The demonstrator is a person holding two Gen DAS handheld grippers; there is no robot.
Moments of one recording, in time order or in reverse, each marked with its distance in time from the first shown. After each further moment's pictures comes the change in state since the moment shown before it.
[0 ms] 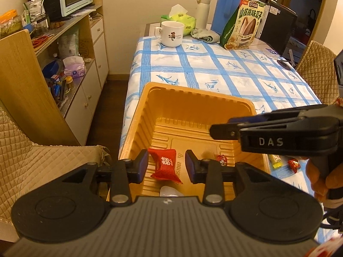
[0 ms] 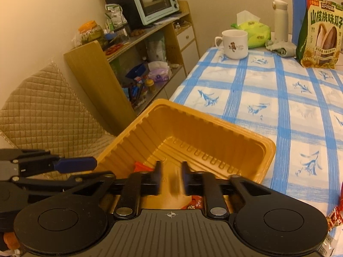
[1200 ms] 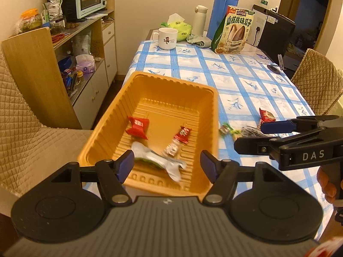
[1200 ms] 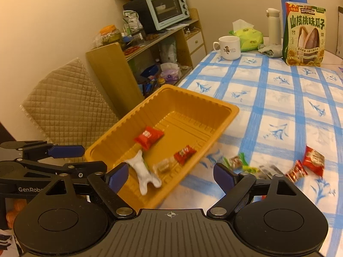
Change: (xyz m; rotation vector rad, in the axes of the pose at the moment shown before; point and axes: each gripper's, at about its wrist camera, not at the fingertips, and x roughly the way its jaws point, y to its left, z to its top) left arm -0.092 -0.079 -0.063 -0.071 -0.045 0.059; right arm -0.128 -0.025 -0.071 -0.066 0.001 0.089
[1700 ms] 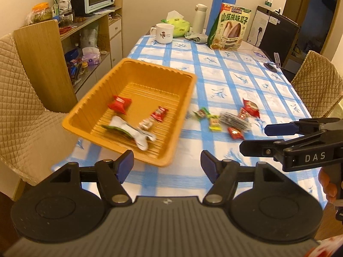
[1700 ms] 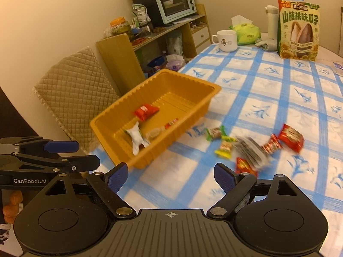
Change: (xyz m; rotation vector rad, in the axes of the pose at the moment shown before) left arm -0.028 -0.073 -0.042 -0.062 0.001 0.039; right arm -0.059 -0.036 -0.046 -0.047 0.040 0.031
